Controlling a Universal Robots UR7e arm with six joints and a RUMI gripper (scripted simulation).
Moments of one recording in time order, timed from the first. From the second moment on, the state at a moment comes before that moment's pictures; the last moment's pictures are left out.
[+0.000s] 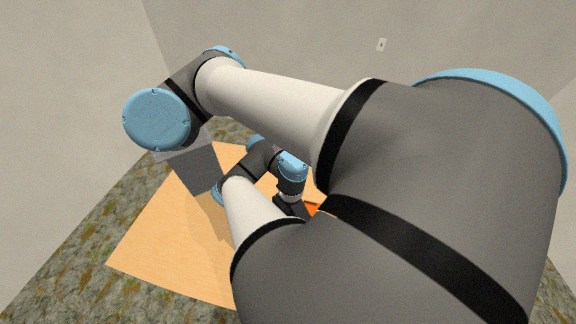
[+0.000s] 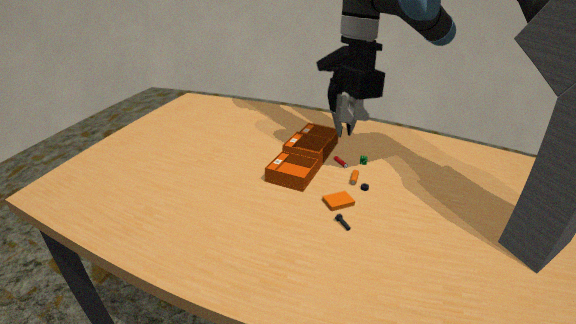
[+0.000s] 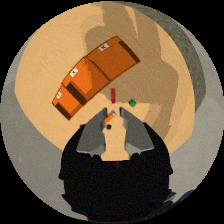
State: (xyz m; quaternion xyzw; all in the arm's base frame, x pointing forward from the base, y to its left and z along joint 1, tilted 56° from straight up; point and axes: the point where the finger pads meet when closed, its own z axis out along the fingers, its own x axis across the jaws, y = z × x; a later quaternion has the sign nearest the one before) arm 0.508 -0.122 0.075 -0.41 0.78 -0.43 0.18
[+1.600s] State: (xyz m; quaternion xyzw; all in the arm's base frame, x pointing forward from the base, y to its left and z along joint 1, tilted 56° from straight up) arm 0.546 -0.154 0.042 -0.41 0.78 -0.43 0.18
